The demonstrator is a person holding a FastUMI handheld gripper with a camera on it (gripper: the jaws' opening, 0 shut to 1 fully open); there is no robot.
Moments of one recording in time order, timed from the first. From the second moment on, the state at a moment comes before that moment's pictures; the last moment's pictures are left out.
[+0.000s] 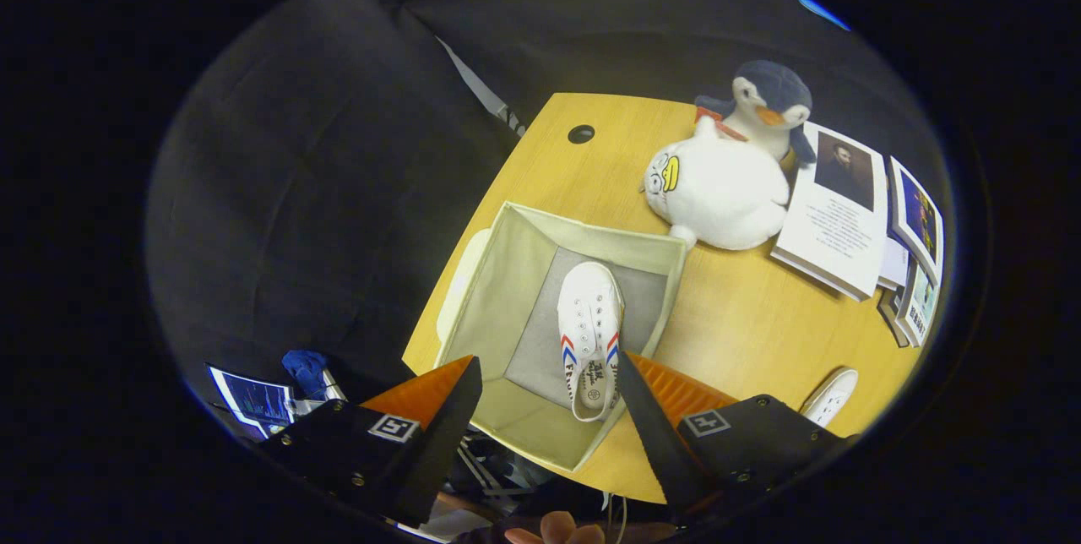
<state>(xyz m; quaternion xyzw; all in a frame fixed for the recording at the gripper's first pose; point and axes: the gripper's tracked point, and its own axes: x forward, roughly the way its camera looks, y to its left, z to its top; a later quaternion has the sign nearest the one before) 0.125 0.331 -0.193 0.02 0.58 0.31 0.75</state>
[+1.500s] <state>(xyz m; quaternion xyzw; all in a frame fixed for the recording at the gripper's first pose) 0.079 0.087 -0.219 0.11 0.59 0.18 0.78</state>
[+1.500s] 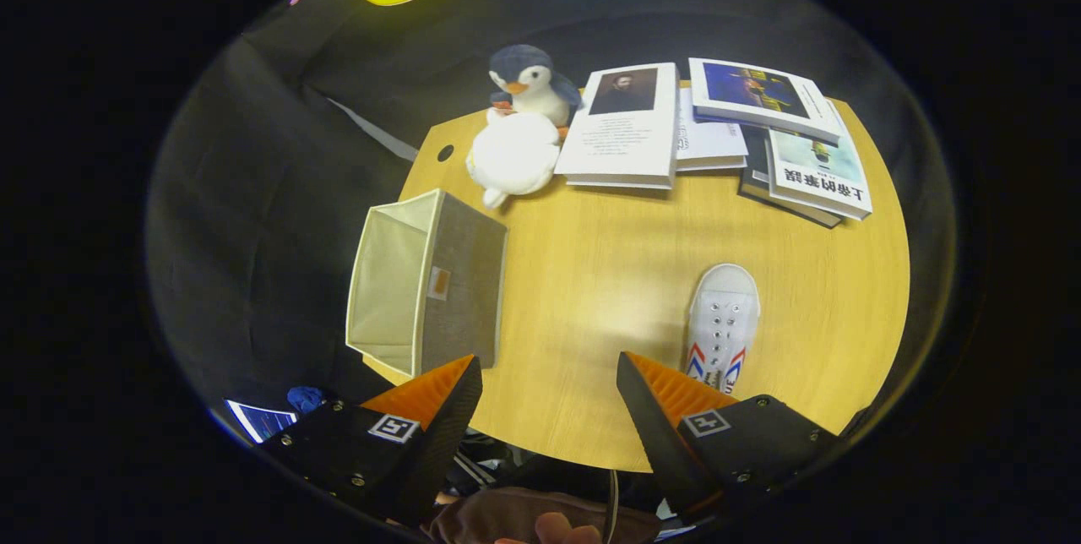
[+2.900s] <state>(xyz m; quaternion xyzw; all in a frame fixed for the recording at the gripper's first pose) 0.042 -0.069 -0.387 0.11 0.66 0.03 0.74</state>
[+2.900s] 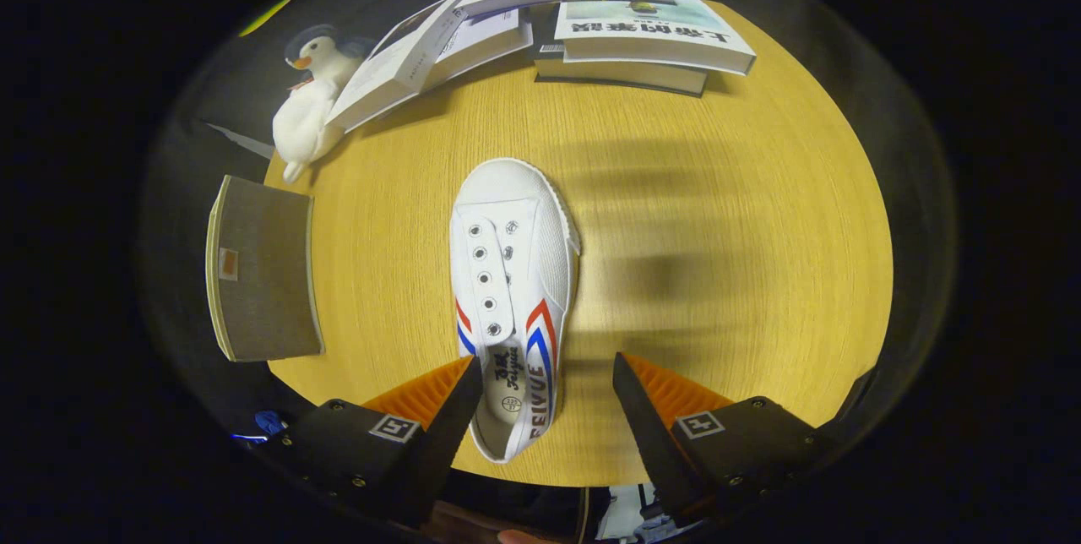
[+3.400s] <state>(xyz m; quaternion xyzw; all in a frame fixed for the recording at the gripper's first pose) 0.047 -0.058 -0.420 0.08 0.68 0.05 0.72</state>
